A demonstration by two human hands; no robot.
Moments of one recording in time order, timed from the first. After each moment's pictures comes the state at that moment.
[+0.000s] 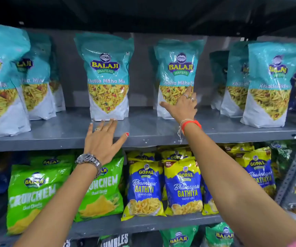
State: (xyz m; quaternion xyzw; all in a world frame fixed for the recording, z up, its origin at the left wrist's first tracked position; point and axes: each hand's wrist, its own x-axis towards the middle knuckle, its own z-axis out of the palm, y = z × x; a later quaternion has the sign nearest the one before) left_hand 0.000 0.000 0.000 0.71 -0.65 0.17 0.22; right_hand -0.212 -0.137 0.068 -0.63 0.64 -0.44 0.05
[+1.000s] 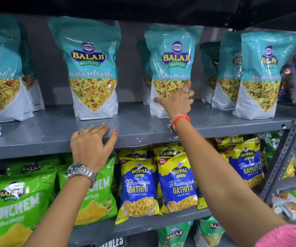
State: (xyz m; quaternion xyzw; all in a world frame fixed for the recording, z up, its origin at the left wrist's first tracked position) left_hand 0.000 -0.015 -0.018 0.66 -0.61 0.26 0.36; right_hand -0.206 -0.141 0.068 -0.54 0.66 -0.51 0.06
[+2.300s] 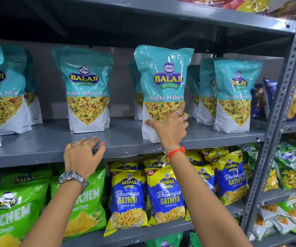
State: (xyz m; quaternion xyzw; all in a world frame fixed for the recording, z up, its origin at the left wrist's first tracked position) left_hand -0.006 -0.008 -0.013 0.68 -0.60 0.24 0.35; right_hand -0.230 -0.058 0.061 -0.54 0.66 -0.52 0.04
